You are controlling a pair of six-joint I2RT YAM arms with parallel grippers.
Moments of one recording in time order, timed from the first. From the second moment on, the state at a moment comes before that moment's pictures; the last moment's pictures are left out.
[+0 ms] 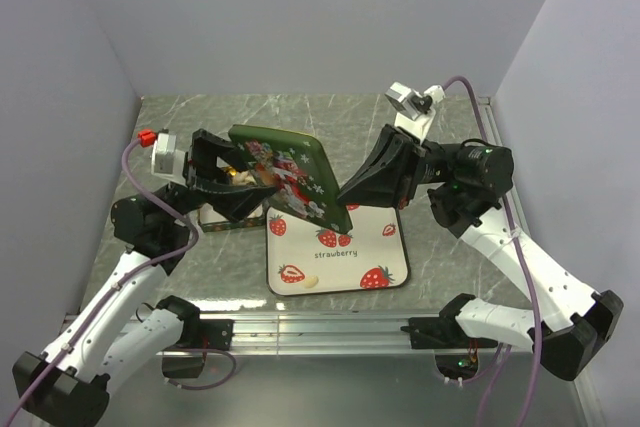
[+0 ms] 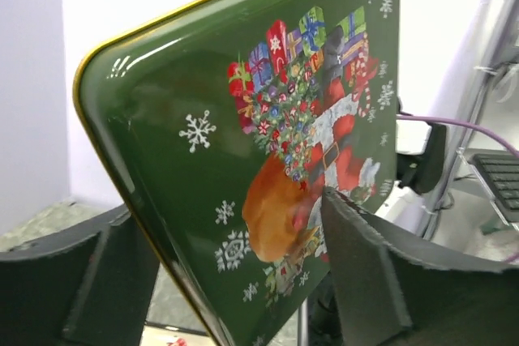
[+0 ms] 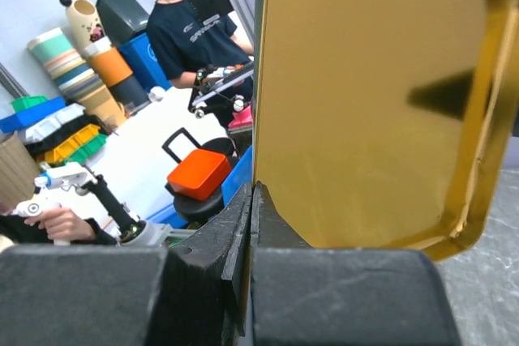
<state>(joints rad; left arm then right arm) -0.41 0.81 0.72 0.88 0.76 -0.78 0.64 1.09 1.13 0.80 -1.09 1.22</state>
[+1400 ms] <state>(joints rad) -0.47 0.63 0.62 0.76 0.70 -0.91 0.58 1.22 1.17 0.65 -1.11 0.93</state>
